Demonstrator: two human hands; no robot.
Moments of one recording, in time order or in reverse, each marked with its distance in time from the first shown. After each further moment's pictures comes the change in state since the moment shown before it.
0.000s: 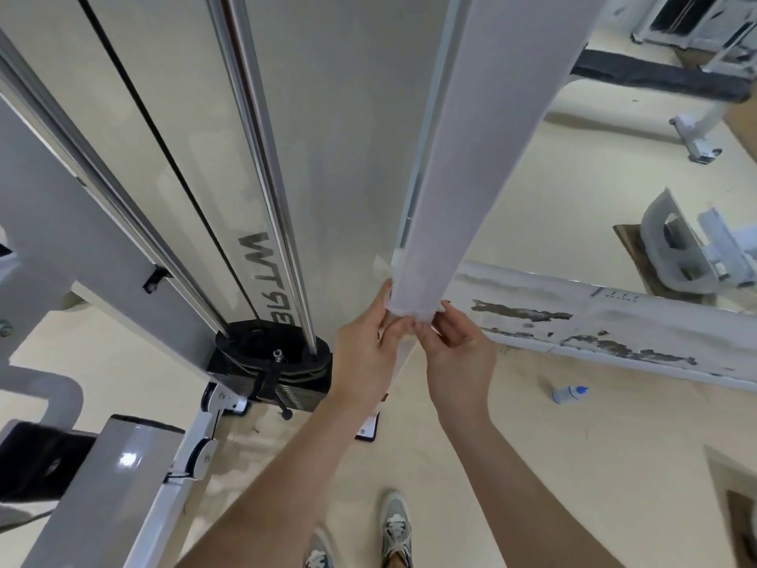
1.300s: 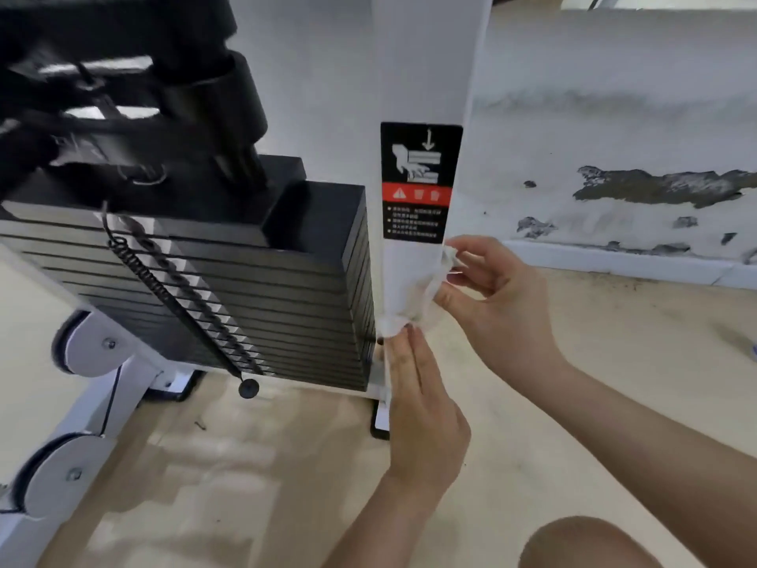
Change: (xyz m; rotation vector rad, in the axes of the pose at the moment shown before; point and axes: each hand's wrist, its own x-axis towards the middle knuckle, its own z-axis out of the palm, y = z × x) left_hand -0.083 -0.569 0.305 0.761 0.109 0.222; right_hand 0.116 0.528 -0.002 -0.194 -0.262 -0.416
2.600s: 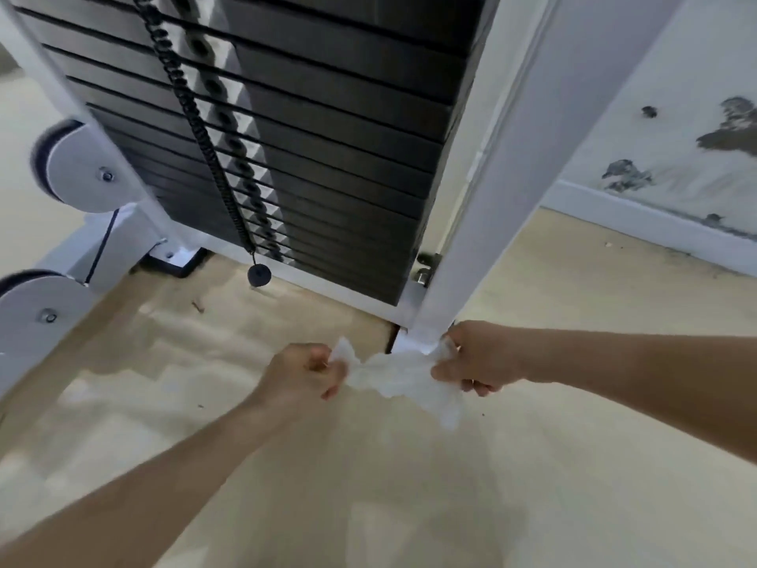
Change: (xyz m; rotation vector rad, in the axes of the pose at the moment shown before) left_hand -0.070 -0.200 0.025 -0.558 -0.428 -0.636; right_hand -0.041 0.150 0.066 -0.699 -1.184 0.634
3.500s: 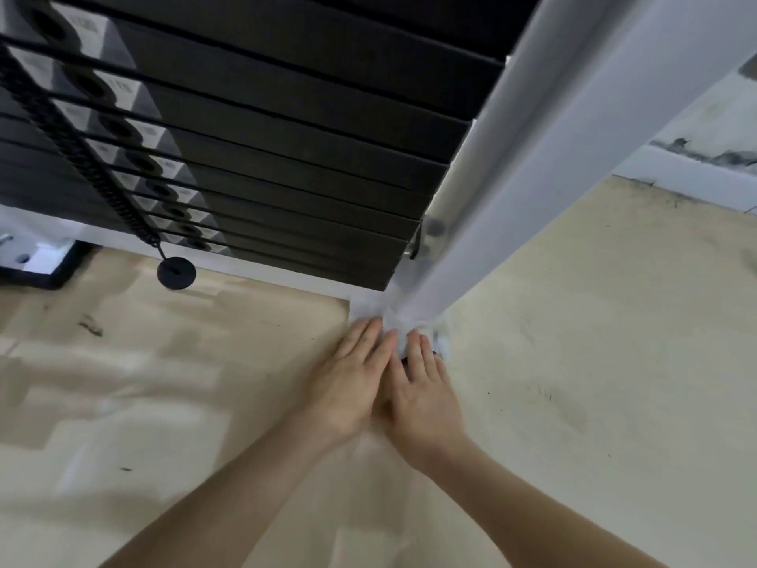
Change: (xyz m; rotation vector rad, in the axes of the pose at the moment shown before) left_hand 0.097 -0.051 0.102 0.848 -0.237 0.633; right_hand 0.135 0.040 0.158 -0.269 0.744 -0.010
